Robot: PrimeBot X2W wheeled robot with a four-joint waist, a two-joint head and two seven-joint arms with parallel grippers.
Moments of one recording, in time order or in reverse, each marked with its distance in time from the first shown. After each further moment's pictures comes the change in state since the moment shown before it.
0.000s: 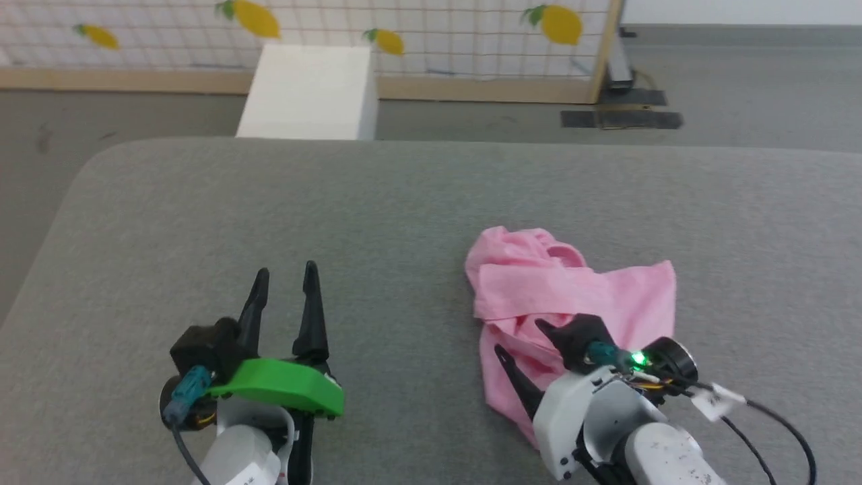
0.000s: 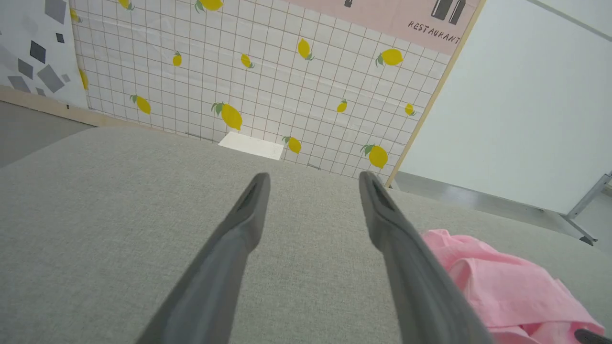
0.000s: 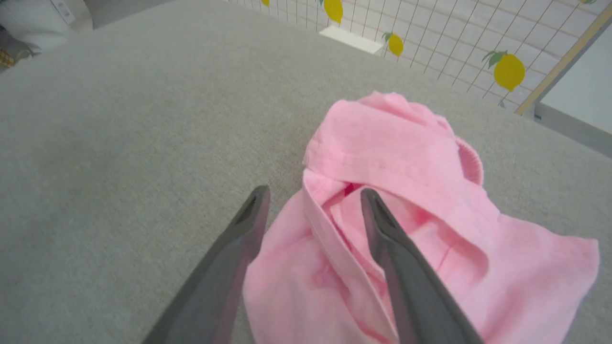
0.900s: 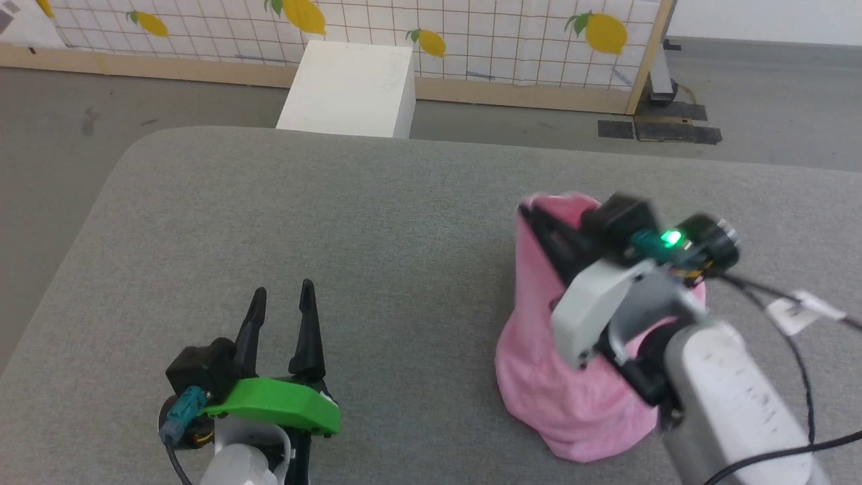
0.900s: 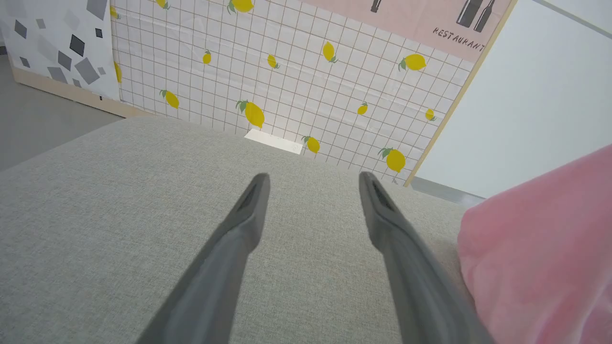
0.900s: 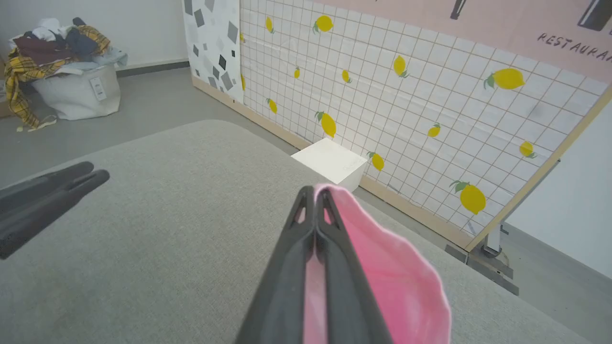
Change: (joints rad) left arm 0.059 -0.057 0.095 0.002 0.065 -0.080 0.000; right arm -0.185 -0.038 -0.010 -0.234 0.065 0.000 0.152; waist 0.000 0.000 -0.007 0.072
